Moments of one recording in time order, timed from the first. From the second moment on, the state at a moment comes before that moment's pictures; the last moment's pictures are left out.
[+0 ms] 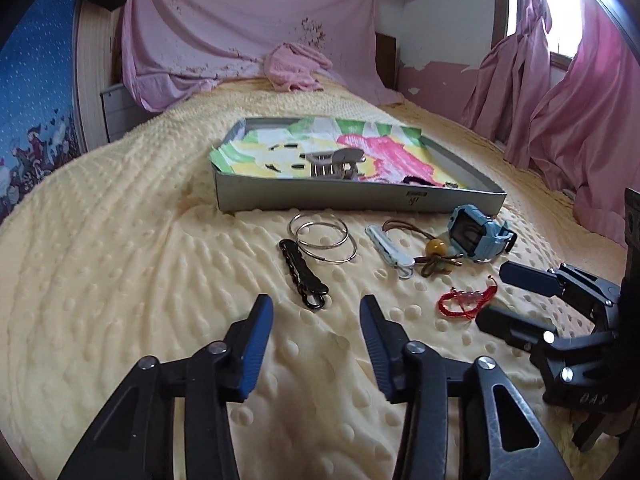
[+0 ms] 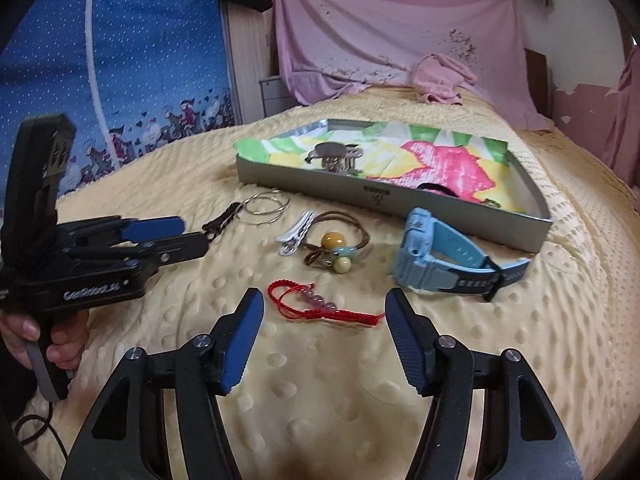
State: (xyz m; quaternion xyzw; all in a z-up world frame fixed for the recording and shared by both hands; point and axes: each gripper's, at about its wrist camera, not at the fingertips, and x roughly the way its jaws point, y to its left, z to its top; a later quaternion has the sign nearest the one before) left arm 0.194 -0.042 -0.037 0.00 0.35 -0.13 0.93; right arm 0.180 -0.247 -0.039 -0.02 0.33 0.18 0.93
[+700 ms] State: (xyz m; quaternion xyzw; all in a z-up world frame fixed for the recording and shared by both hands) left arm 0.206 -0.048 -0.051 0.00 0.35 -0.13 0.93; right arm 0.195 -0.239 -0.055 -0.02 0.36 0.19 0.91
